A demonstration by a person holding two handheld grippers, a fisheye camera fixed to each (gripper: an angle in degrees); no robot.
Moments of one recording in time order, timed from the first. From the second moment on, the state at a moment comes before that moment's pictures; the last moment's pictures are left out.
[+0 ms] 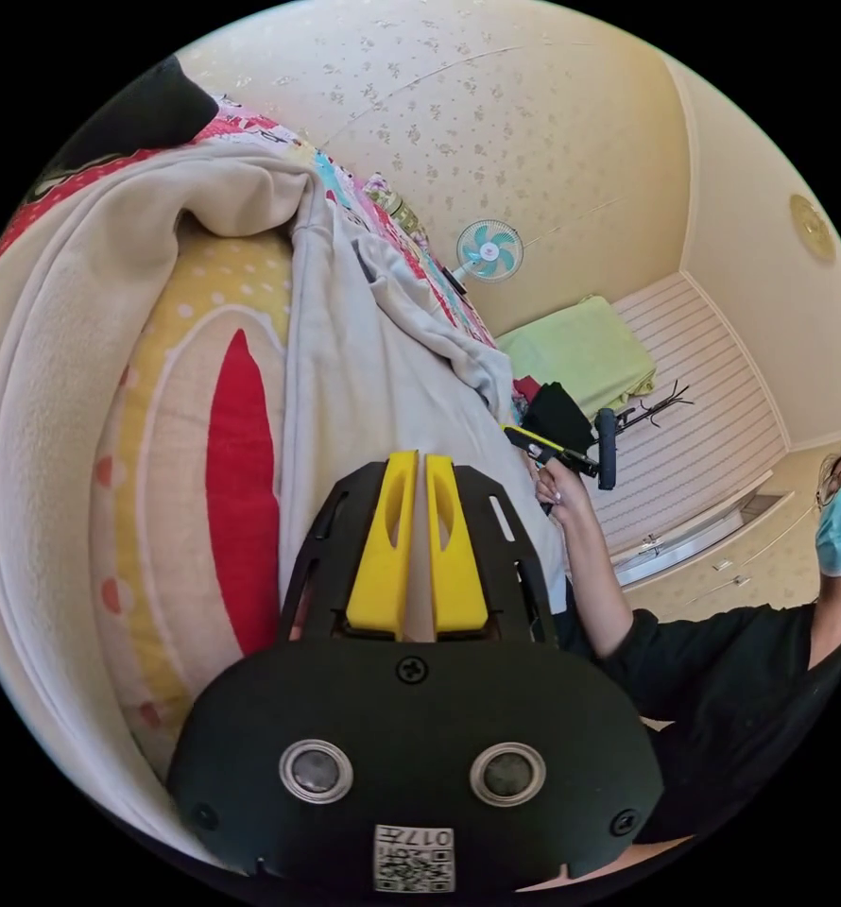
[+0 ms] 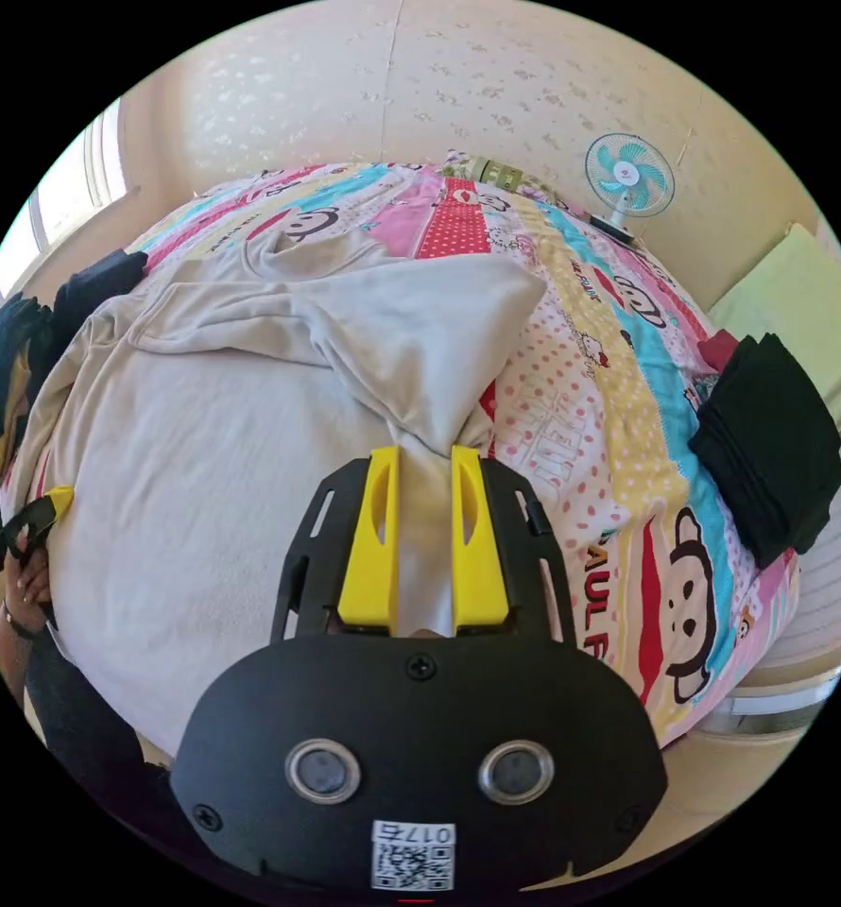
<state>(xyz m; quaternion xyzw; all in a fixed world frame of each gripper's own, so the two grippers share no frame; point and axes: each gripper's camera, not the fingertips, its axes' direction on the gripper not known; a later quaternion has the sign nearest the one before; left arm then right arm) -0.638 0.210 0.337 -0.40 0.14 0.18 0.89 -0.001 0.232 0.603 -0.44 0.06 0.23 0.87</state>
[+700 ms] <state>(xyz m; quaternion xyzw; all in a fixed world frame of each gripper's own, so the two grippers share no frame) -0.450 0.242 0.492 -0.32 -0.19 0.45 0.81 0.098 0.295 0.604 -0.38 -0.07 0.37 0.84</state>
